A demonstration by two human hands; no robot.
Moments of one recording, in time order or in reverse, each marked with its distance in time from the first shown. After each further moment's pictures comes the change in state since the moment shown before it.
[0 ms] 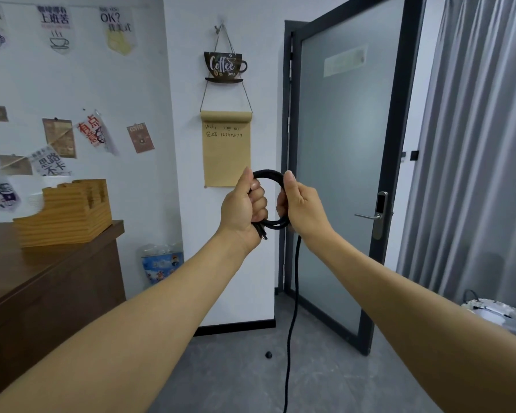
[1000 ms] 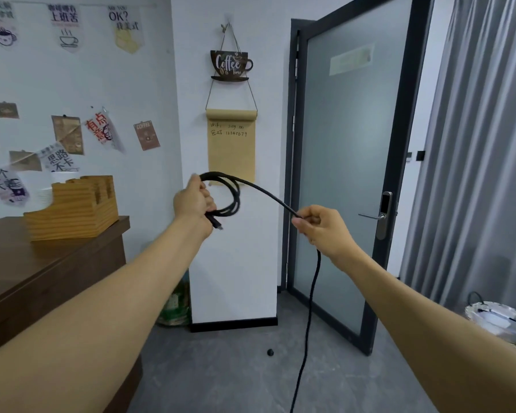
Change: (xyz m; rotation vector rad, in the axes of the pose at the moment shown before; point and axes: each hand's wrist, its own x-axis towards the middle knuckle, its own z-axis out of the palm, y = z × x) left_hand 0.022 0.038 -0.056 0.037 0.456 0.109; right_hand -0.016 0.044 -0.036 -0.086 -0.136 0.079
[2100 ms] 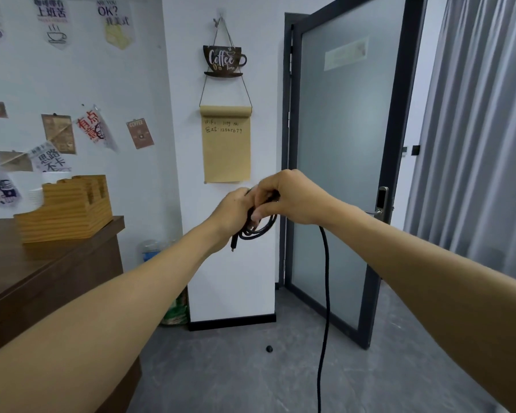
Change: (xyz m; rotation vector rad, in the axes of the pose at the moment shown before) left_hand -0.023 -0.029 0.015 0.883 -0.680 0.237; right_hand 0.021 -0.079 0.009 -0.546 -0.337 -0.350
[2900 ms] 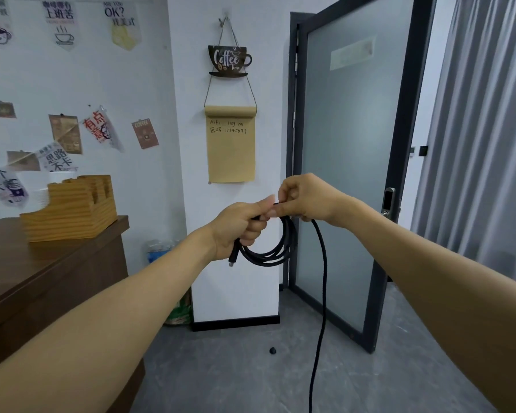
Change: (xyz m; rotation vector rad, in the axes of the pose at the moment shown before) left_hand -0.004 -0.005 -0.003 -0.270 -0.240 -0.243; right_hand 0.004 0.033 -0.003 0.373 -0.040 0.266
